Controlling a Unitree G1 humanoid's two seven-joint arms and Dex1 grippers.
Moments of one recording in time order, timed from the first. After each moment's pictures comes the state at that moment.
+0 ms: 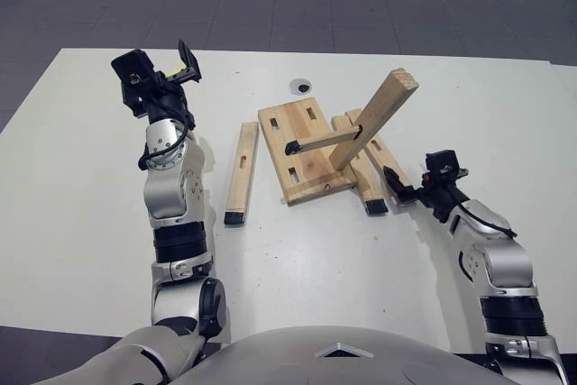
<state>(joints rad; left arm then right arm) -0.42 0.02 0.24 -0.07 -0.15 0.25 0.24 0.03 -0.45 -0.08 -0.13 0.25 0.46 0.30</state>
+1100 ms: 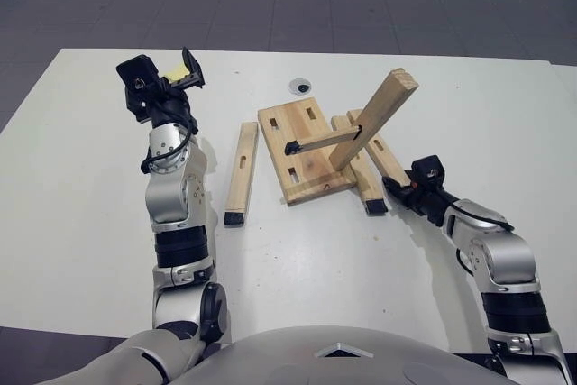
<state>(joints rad) -0.40 0.01 0.23 -0.09 -0.14 0.29 0.25 0.01 -0.47 -0.04 -0.20 0.26 0.70 0.39</state>
